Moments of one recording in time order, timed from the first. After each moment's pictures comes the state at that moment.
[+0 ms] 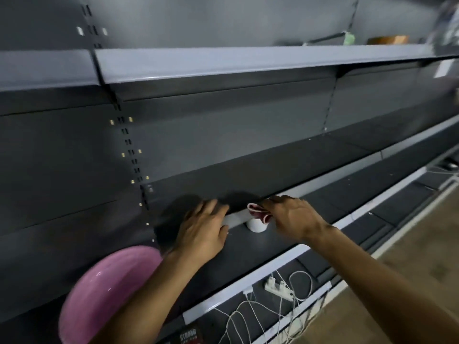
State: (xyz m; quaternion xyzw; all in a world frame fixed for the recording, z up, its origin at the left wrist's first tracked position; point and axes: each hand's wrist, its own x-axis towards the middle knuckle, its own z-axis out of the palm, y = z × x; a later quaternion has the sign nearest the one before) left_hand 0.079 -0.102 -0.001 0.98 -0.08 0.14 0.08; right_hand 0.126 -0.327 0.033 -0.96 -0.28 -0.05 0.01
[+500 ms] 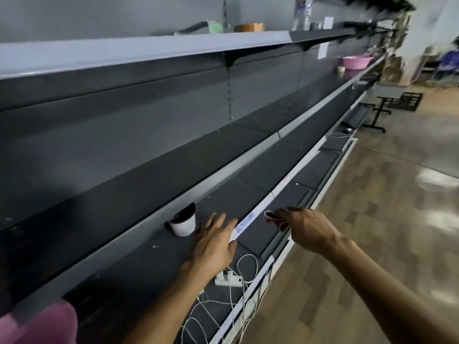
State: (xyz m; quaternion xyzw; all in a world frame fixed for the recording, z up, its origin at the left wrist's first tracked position) left_hand 0.116 -0.339 -0.048 0.97 -0.24 0.02 0.10; right_hand 0.085 -0.588 -0.025 -0.99 -0.08 -0.04 0.09
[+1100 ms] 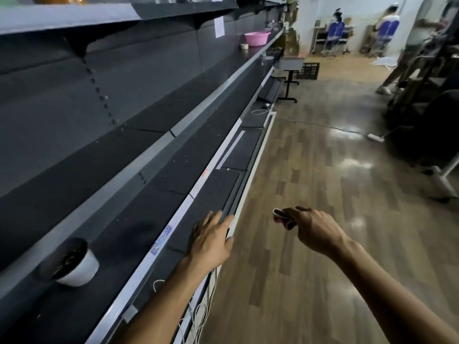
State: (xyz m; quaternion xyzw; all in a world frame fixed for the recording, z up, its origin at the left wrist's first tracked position) left_hand 0.146 -0.609 -0.085 0.91 -0.39 -0.08 0.11; right_hand 0.008 -0.847 -0.077 -0.98 0.12 -0.06 0.13
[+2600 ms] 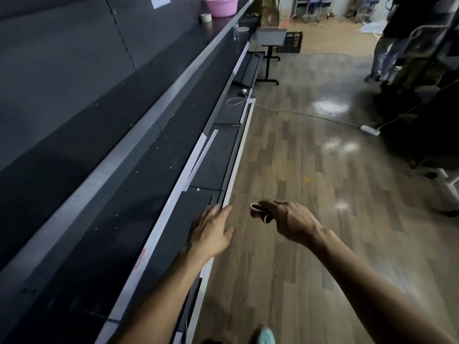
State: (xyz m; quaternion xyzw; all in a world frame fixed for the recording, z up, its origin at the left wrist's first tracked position) left_hand 0.512 -1.052 -0.132 0.89 -0.42 -0.14 0.11; right_hand 0.379 -1.246 -0.127 -0.98 0.12 -0.04 0.16
